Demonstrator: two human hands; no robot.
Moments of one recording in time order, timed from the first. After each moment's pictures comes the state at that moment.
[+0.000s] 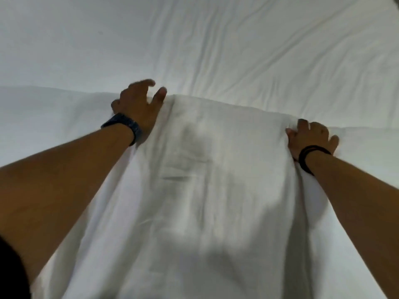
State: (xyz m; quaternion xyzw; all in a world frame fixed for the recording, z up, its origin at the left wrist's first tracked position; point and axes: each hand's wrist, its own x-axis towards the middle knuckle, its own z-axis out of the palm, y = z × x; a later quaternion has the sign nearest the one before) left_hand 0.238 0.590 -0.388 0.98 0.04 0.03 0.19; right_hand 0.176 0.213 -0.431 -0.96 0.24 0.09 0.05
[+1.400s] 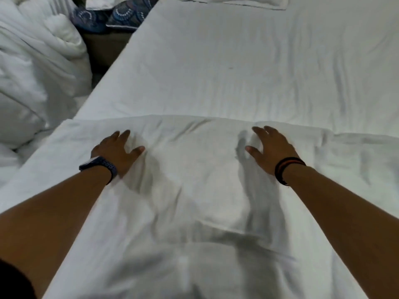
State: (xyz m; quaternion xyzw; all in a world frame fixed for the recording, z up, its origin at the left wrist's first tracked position) left_hand 0.203 1.111 -0.386 0.99 0.12 -0.11 0.02; right_hand 0.210 0.700 -0.383 -0.98 -0.02 0.08 0.17
